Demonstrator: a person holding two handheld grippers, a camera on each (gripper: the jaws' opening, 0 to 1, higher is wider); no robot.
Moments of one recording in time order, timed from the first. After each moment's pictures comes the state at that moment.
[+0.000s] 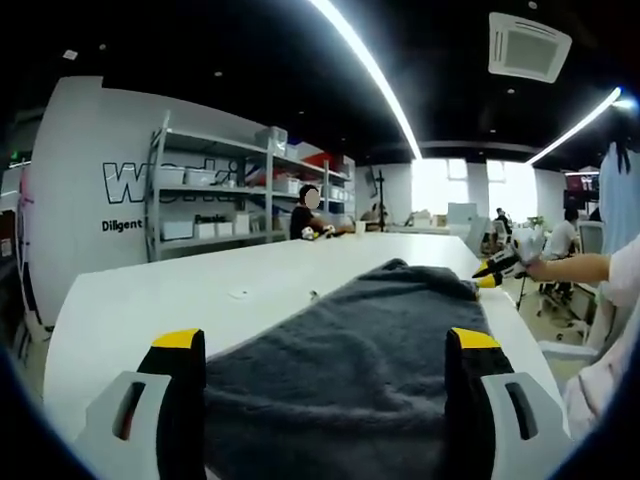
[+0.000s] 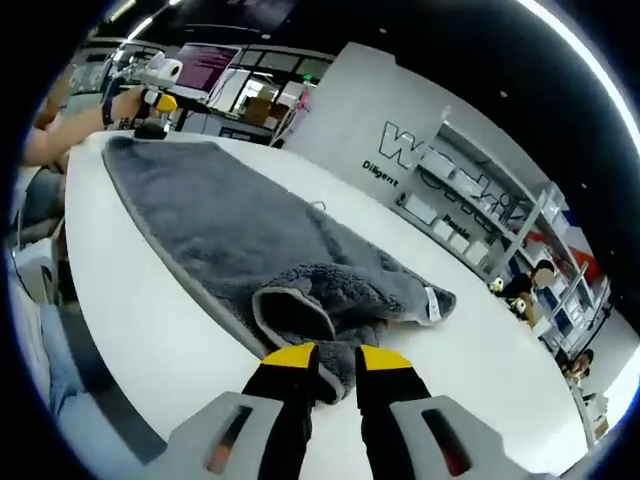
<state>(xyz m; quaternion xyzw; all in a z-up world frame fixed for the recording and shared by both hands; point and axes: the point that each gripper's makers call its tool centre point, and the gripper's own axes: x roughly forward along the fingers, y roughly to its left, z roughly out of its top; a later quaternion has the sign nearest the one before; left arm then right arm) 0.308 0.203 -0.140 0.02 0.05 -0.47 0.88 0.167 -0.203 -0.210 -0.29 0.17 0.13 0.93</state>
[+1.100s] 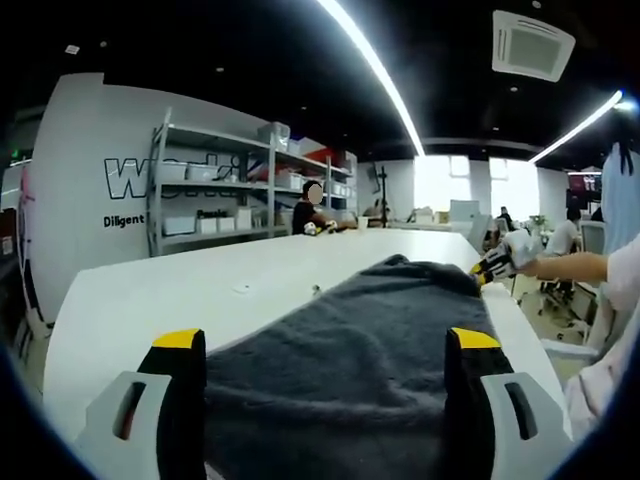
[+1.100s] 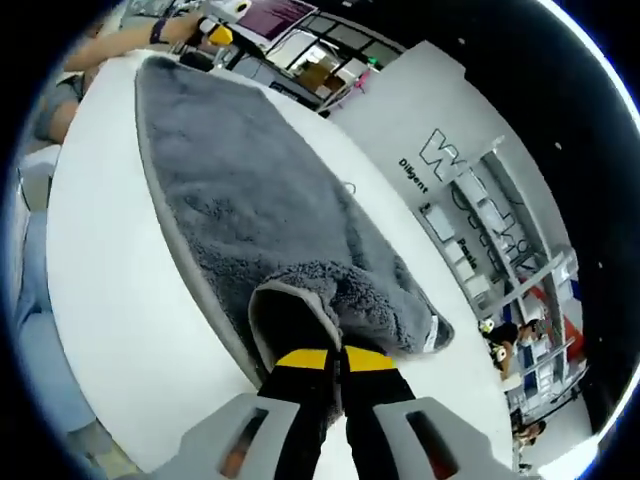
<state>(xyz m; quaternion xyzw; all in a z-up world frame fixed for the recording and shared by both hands) 0.312 0.206 -0.146 0.02 0.06 -0.47 0.88 0.186 -0.200 -0.217 -0.47 0.20 0.14 0.85</state>
